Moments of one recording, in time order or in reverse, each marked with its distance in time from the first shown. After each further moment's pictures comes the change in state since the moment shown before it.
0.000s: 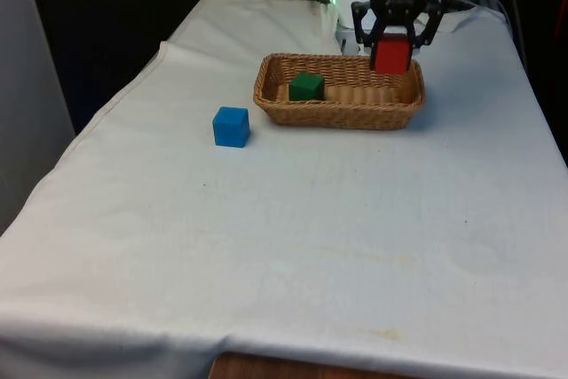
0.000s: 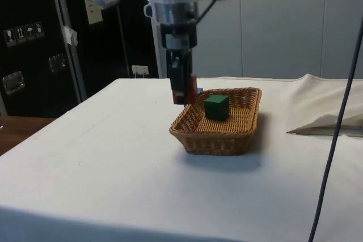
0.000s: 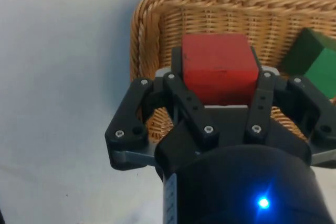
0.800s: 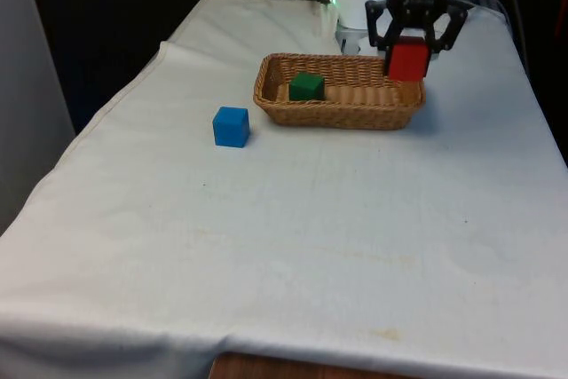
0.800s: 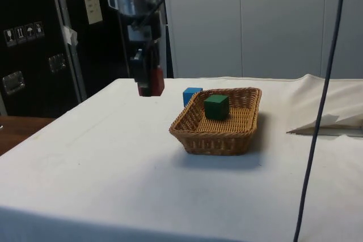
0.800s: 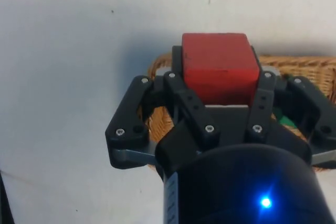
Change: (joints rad) arm 0.000 0.131 0.028 0.269 0.005 -0.130 0.018
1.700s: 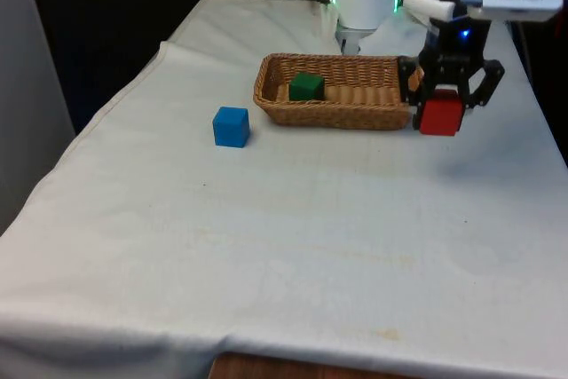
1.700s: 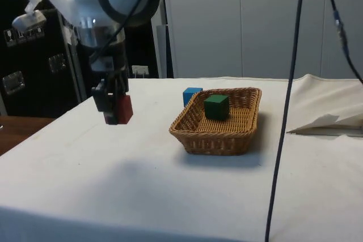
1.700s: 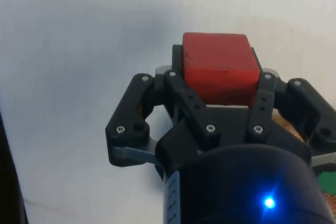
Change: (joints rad) arm 0.002 0.279 0.050 0.283 0.060 -0.025 0.035
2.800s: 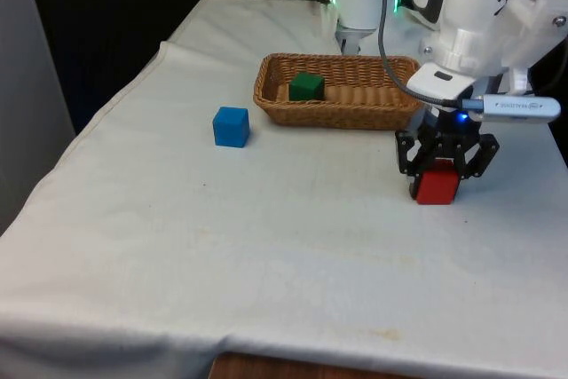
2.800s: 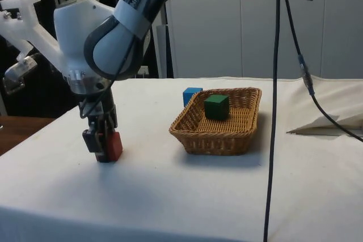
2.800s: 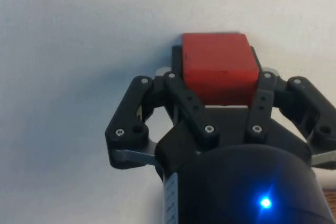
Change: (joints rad) arm -0.004 0.287 0.000 0.213 0.002 0.059 -0.034
